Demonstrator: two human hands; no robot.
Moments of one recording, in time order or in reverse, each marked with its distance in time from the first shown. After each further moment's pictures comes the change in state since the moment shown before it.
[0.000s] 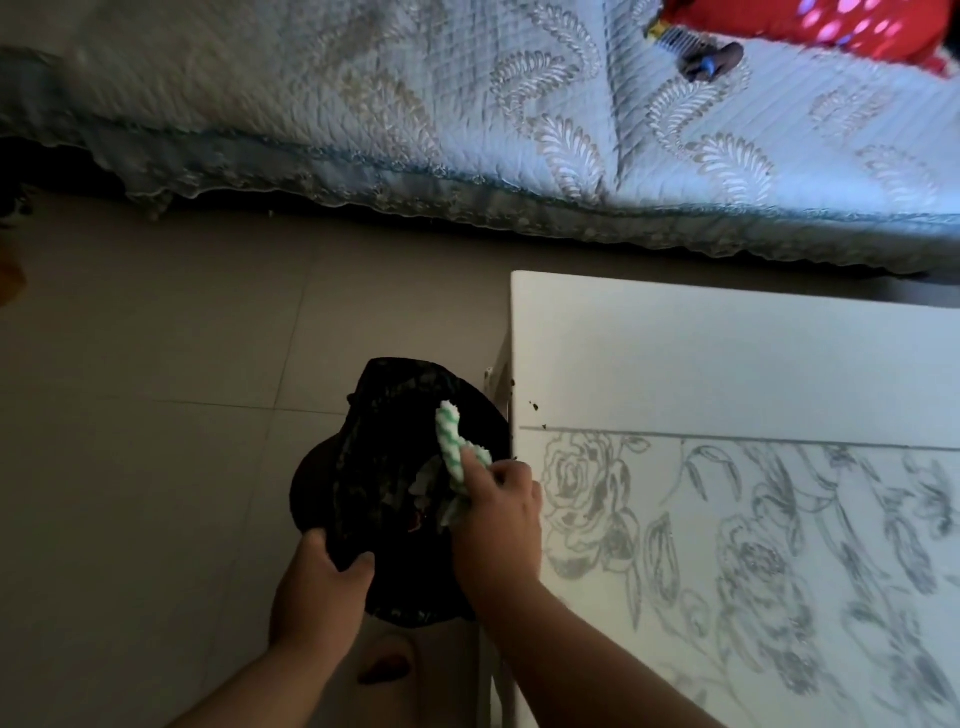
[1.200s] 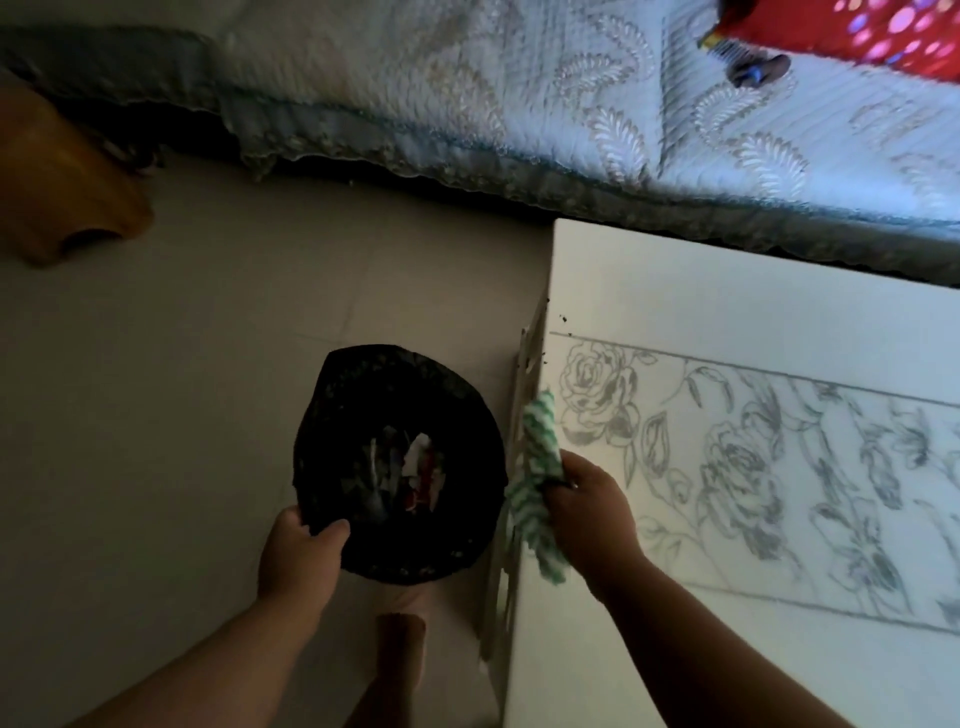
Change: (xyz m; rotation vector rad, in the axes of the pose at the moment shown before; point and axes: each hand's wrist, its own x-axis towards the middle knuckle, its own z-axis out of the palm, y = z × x) left_hand -0.104 -0.110 -0.035 -0.230 0.202 -0.162; right_hand -0.135 0.047 -0.067 0.382 -0.147 0.098
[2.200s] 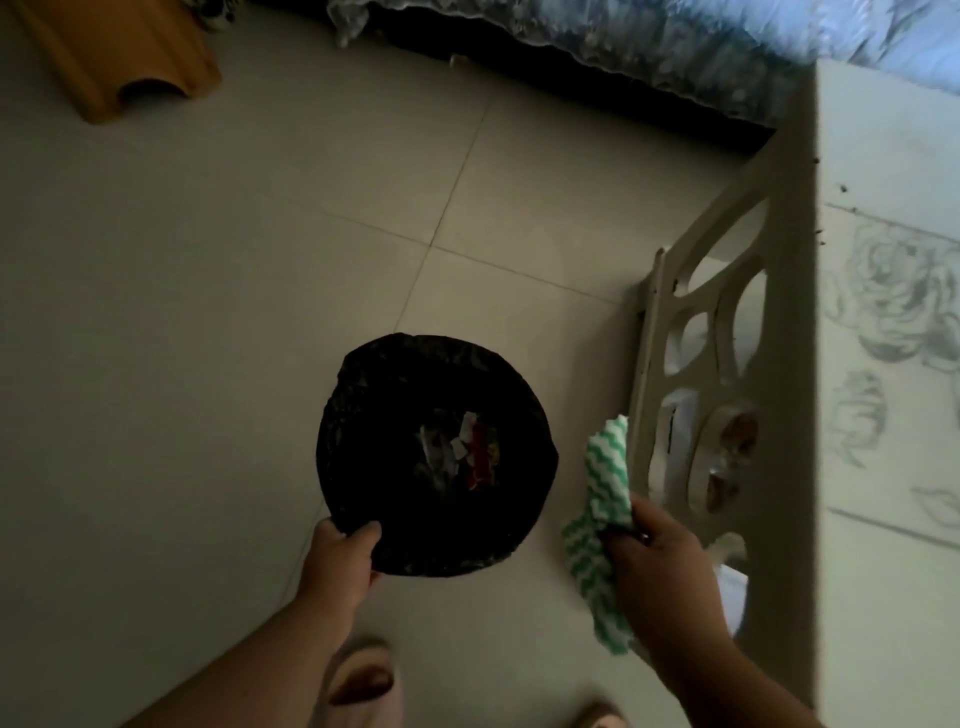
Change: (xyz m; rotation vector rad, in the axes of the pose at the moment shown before) left_hand 0.124 -0.213 -0.021 -0.385 -0.186 -0.302; right_hand -0.049 0.064 0.196 0.083 -0.110 0.201
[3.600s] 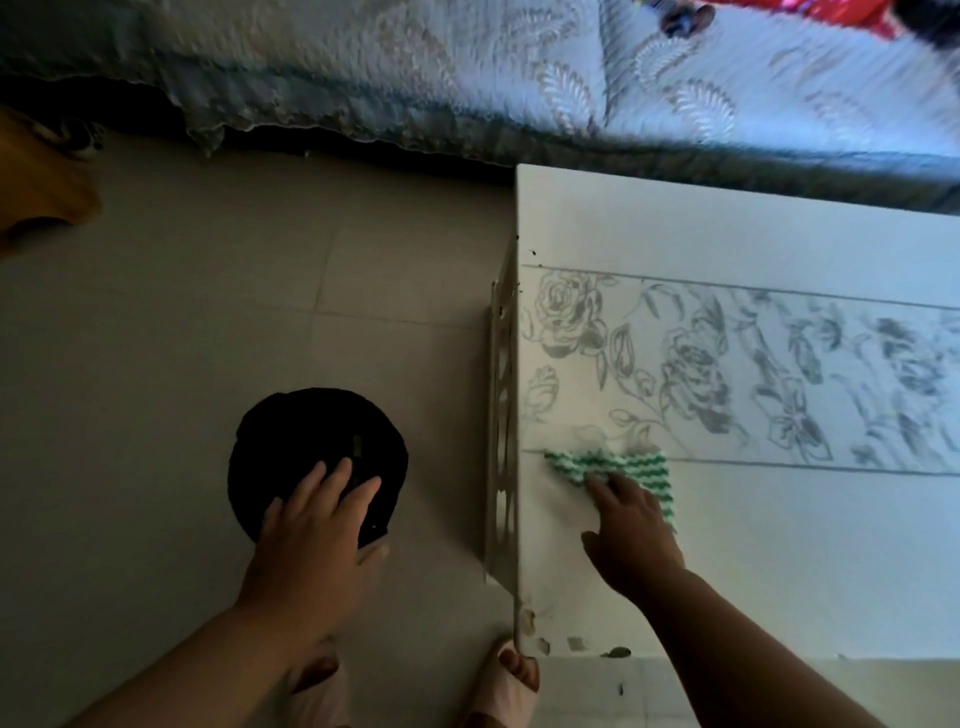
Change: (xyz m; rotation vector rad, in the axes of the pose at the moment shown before) left_hand -0.243 0.121 0.046 1.521 -0.138 0.932; right_hand -0.064 0.033 -0.197 -0.873 0.087 -0.004
